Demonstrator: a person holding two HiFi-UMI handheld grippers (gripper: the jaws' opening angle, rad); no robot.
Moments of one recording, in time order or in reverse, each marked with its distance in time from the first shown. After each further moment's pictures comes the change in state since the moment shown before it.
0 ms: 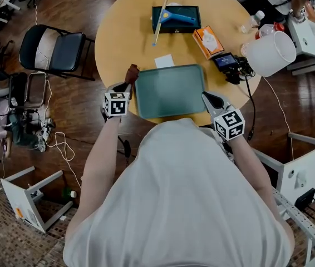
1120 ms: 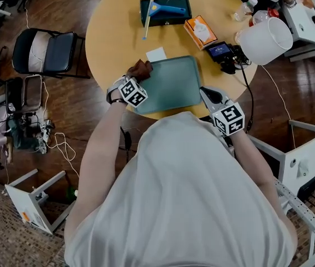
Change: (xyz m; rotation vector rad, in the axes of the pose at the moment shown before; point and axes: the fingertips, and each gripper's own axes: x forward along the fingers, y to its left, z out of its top) left arm 0.067 -0.103 0.008 0.771 0.120 -0.162; right arm -0.014 -0.006 -0.012 0.017 0.029 -0.005
